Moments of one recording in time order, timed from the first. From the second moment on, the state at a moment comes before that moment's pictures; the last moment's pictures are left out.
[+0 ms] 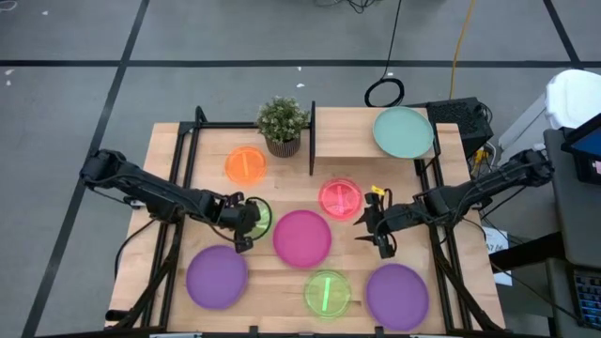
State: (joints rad) left arm -0.25 1.34 0.71 -0.49 -0.15 -0.48; right arm 0.34 1.04 0.64 -0.29 0.13 0.06
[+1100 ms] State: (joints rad) left arm -0.49 1.36 0.65 -0.30 -0.27 -0.54; right arm 0.33 1.04 0.64 -0.22 0.14 0.06
